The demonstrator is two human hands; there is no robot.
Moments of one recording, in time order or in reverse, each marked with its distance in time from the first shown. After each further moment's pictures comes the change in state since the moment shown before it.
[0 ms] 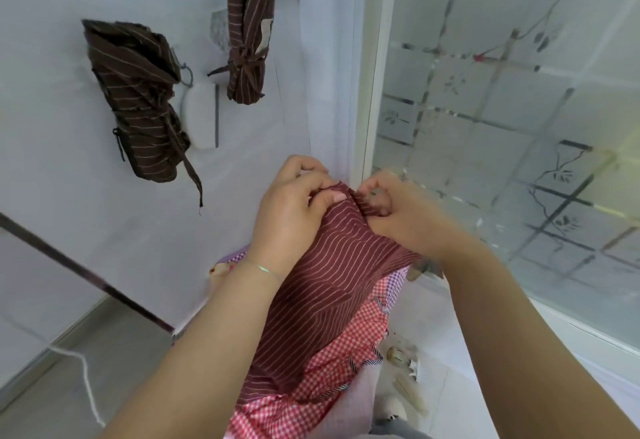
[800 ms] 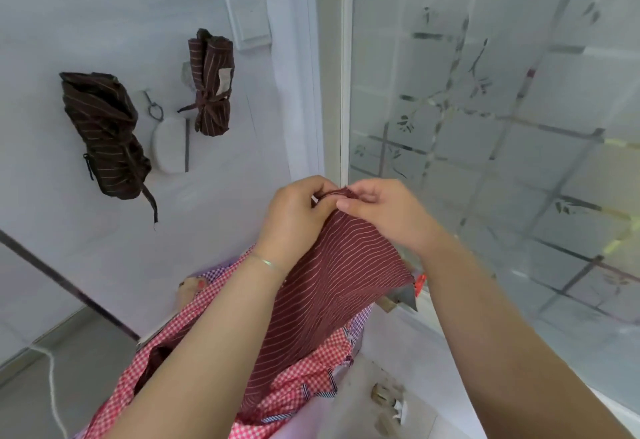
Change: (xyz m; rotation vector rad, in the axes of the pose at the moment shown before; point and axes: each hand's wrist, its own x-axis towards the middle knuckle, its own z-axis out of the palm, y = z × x) left_hand 0.025 0.085 0.072 -0.046 -0.026 -0.163; right_hand -0.017 0.019 -0.088 0.289 -0.018 -0.101
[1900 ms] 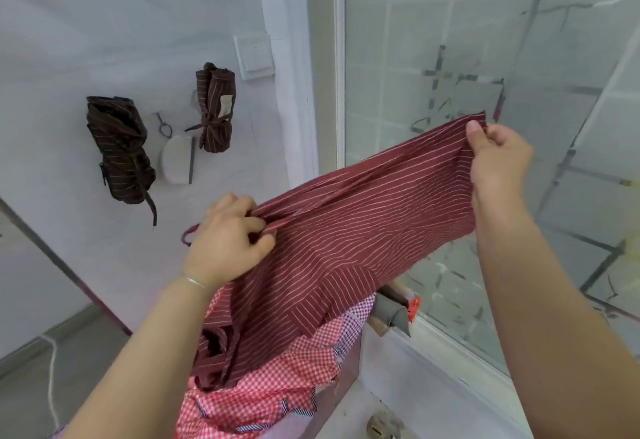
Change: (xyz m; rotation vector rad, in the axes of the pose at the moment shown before) left_hand -0.027 -0.032 -0.039 0.721 0.088 0.283; right_hand 0.017 0.008 -0.151 0.370 0.869 -0.106
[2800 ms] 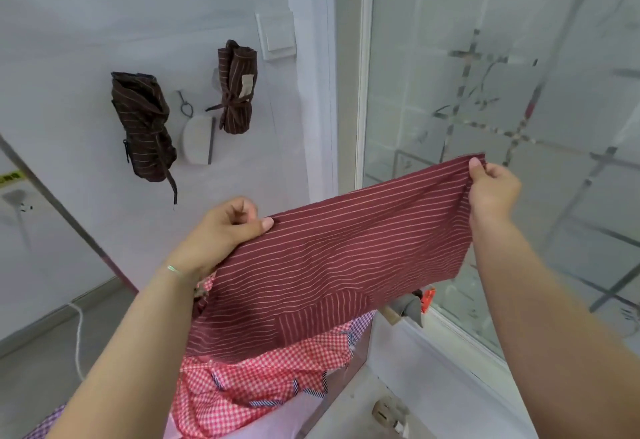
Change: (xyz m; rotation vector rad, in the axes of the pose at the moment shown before) left_hand -0.022 -0.009 -0.025 -1.087 -0.236 -0.652; right_hand 0.021 0.103 0.004 -0.138 0.061 0.172
